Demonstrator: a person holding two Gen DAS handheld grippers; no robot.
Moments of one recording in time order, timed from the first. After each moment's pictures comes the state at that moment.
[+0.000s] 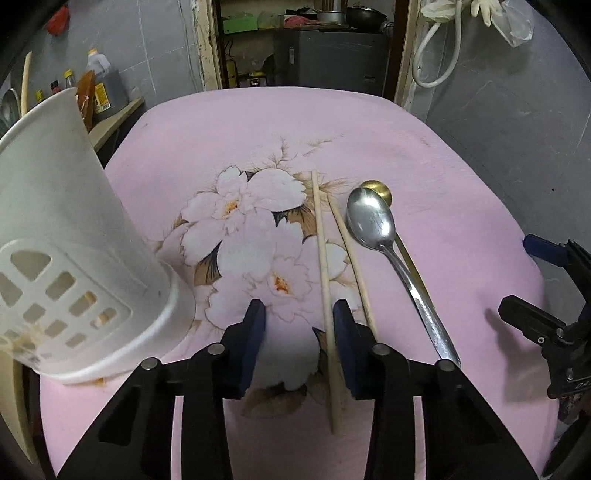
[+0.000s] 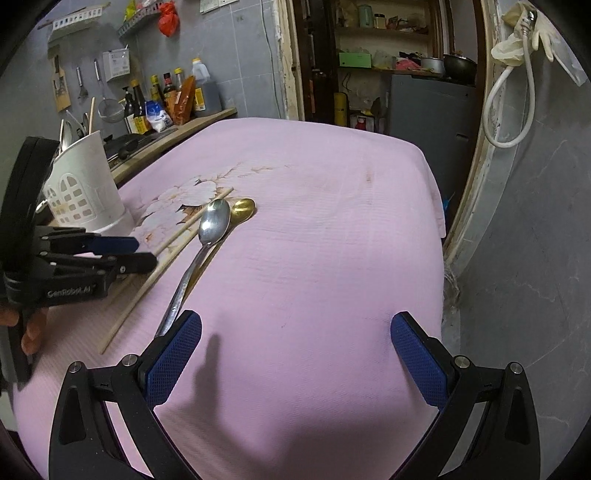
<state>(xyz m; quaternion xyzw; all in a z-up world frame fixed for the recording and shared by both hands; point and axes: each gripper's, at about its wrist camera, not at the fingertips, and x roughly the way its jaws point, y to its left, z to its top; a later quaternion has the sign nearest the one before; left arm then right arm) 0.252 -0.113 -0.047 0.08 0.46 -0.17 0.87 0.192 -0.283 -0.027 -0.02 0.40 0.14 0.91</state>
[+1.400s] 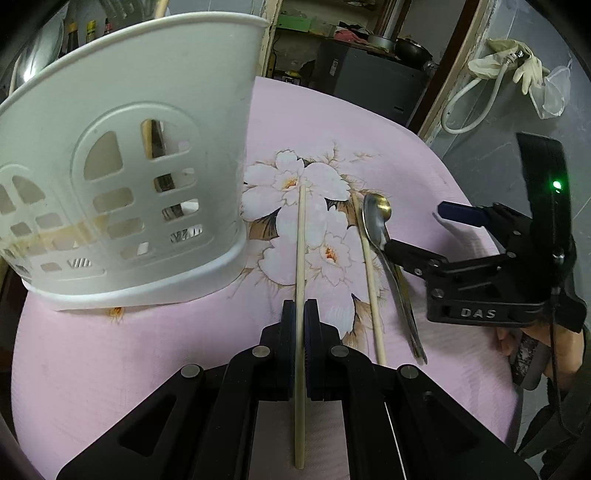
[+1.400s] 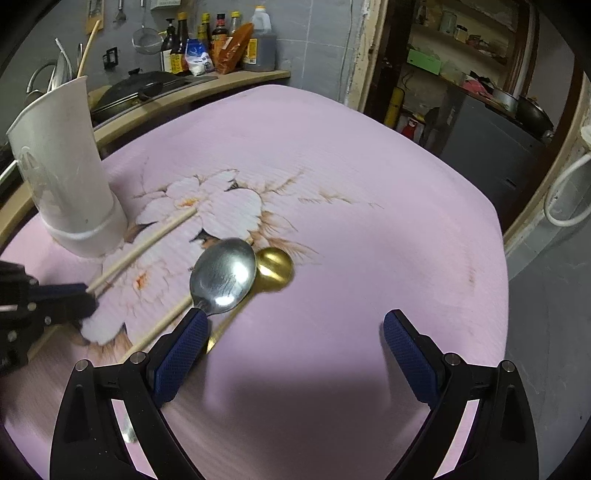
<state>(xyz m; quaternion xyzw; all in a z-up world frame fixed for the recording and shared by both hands) 0.227 -0.054 -0.028 -0.05 0.47 -0.14 0.87 0.287 -0.192 -0.035 -0.16 0.44 0.19 0.87</state>
